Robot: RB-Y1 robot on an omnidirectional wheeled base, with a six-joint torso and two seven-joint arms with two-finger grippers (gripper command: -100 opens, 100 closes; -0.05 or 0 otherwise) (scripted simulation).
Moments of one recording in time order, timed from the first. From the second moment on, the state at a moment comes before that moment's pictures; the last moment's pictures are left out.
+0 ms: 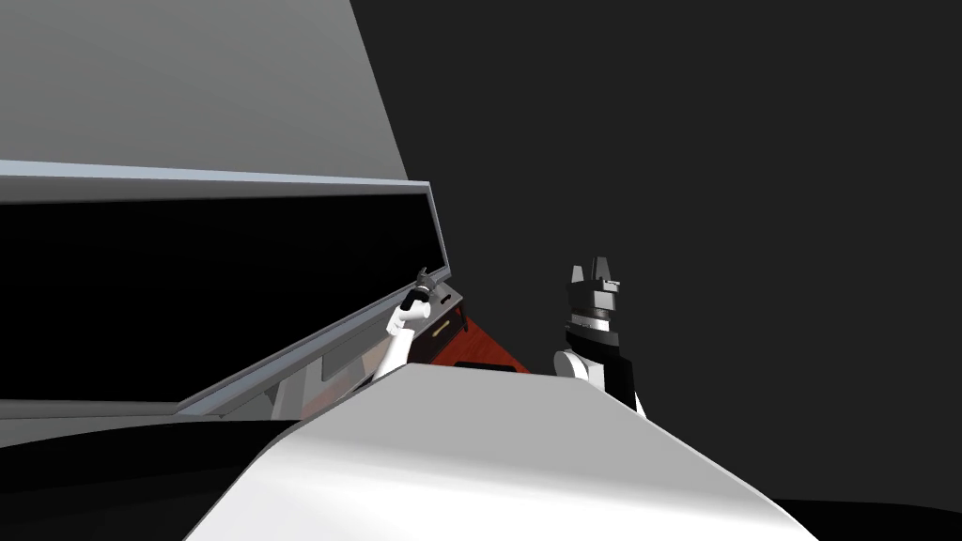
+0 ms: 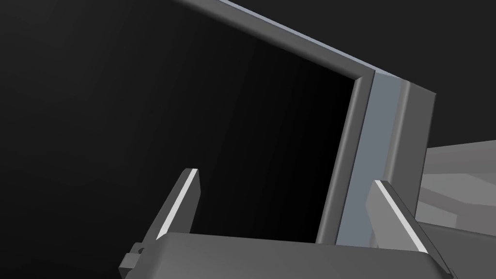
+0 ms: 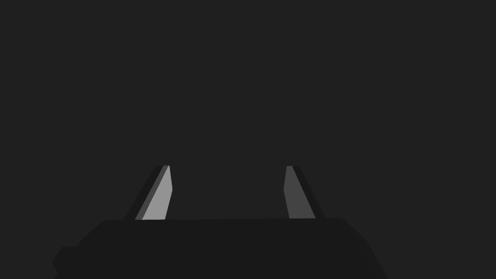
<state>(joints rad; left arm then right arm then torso) -0.11 0.15 0.23 -1.53 0.11 0.15 0.38 0.51 0.01 0.07 -2.39 -0.11 -0.37 0.16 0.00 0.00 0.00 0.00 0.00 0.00</state>
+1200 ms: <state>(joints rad) -0.25 0.15 0.30 -1.23 0.15 0.32 0.43 0.51 0.01 0.07 -2.39 -0.11 -0.37 0.16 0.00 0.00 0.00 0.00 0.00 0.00</state>
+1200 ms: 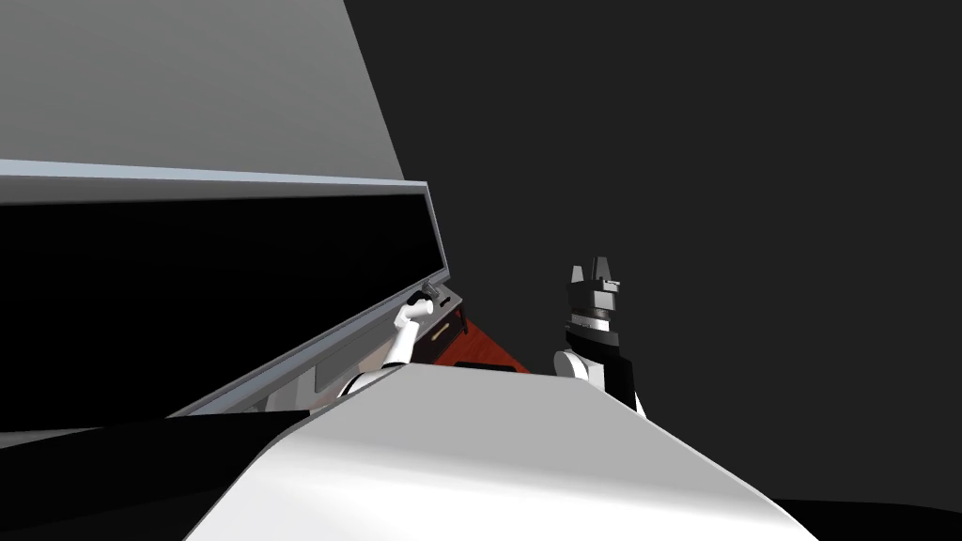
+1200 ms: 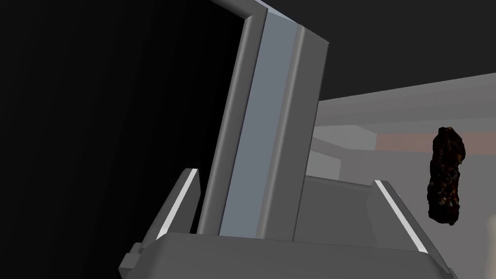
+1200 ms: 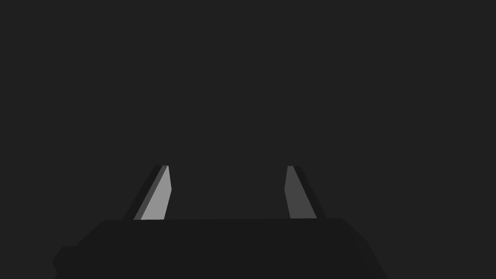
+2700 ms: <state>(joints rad) -0.38 0.14 0.40 -0.85 0.15 0.44 0.46 0.51 0.01 0.07 -2.39 -0.11 -0.37 0.16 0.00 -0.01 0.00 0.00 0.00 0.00</state>
